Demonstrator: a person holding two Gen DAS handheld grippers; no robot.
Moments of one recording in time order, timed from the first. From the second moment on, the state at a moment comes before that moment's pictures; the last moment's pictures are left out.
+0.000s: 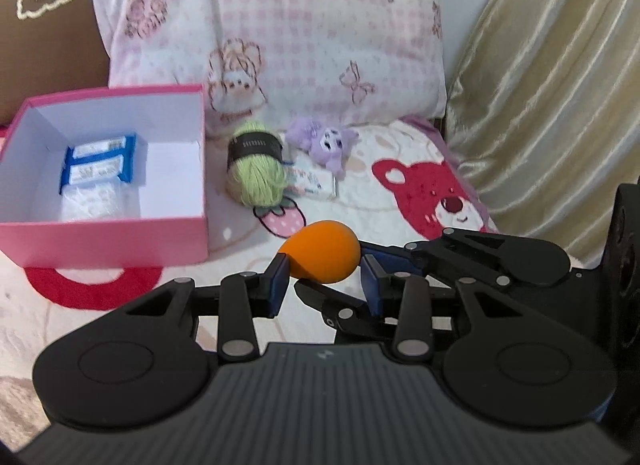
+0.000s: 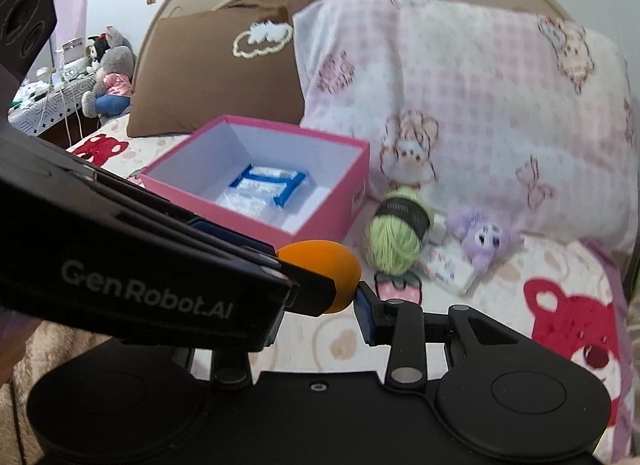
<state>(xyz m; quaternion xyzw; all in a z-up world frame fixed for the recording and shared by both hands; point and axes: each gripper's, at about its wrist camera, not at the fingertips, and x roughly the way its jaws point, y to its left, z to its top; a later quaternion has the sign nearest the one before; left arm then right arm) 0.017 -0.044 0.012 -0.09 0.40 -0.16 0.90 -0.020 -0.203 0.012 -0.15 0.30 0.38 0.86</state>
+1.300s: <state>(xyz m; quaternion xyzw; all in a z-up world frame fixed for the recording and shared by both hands) 0.114 0.107 0.020 -0.20 0.37 -0.07 0.91 0.072 -0.051 0.044 -0.14 0.33 0.48 0.80</state>
